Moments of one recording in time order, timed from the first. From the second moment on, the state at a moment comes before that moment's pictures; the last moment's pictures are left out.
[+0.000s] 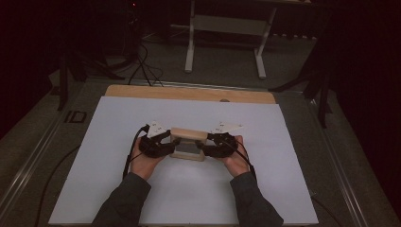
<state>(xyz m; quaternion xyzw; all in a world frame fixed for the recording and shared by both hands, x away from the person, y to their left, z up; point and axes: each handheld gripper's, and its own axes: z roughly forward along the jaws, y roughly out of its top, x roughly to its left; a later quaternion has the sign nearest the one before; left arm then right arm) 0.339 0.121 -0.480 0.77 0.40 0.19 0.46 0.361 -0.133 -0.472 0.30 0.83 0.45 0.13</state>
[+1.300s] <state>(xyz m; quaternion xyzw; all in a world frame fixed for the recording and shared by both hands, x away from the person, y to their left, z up) 0.354 0.130 -0.484 0.79 0.38 0.15 0.46 0.368 -0.127 -0.471 0.30 0.84 0.43 0.17</state>
